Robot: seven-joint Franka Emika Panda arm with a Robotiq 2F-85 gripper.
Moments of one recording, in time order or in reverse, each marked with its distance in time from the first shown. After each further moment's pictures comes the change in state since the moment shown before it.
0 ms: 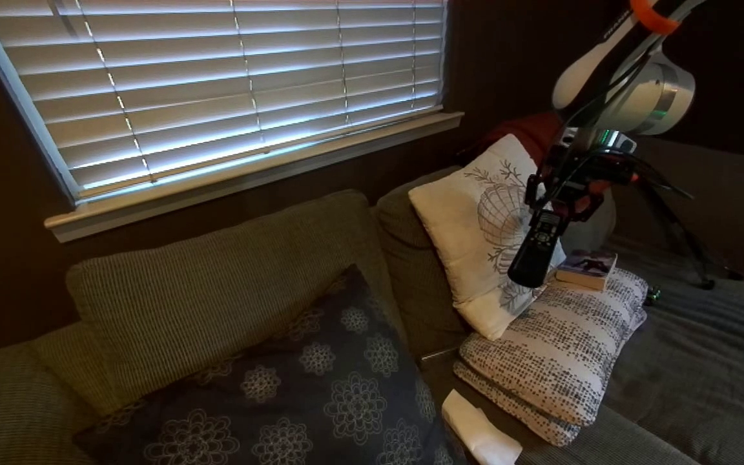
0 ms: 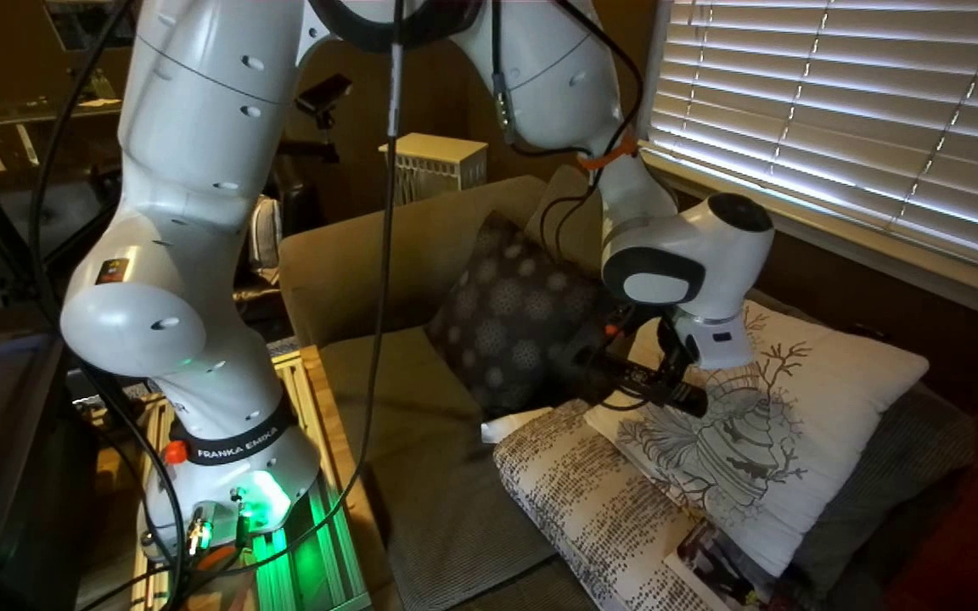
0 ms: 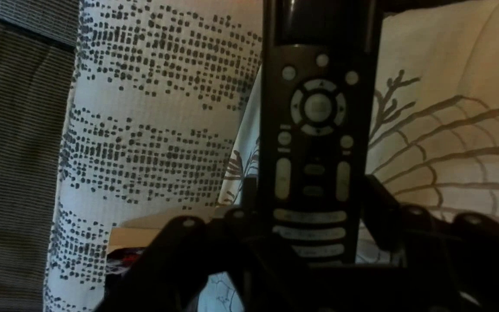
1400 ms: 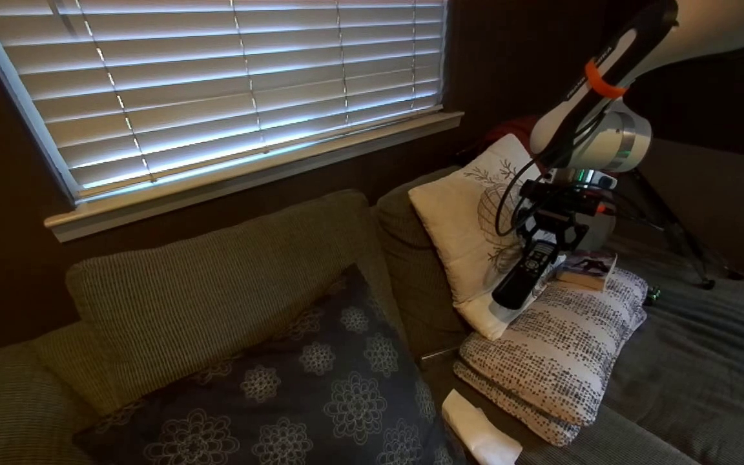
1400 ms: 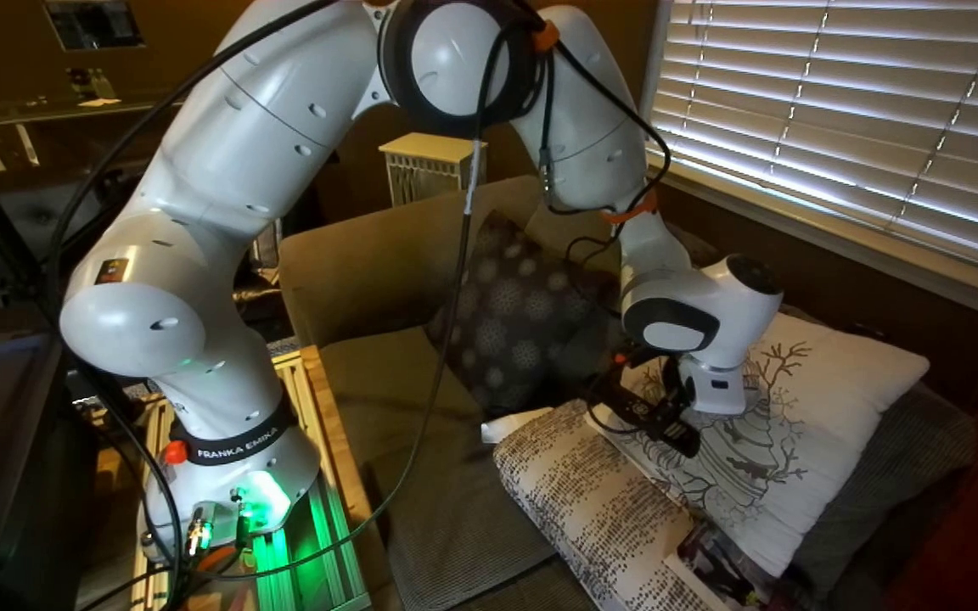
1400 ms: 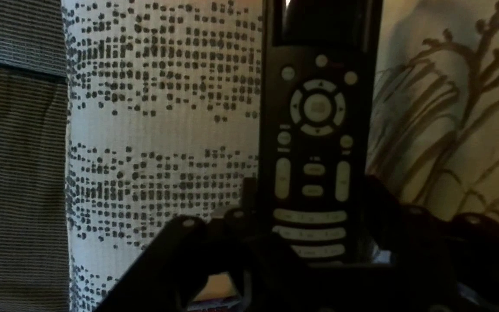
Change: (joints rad) arm -0.004 0.243 -0.018 0.201 0.003 -0.068 0.168
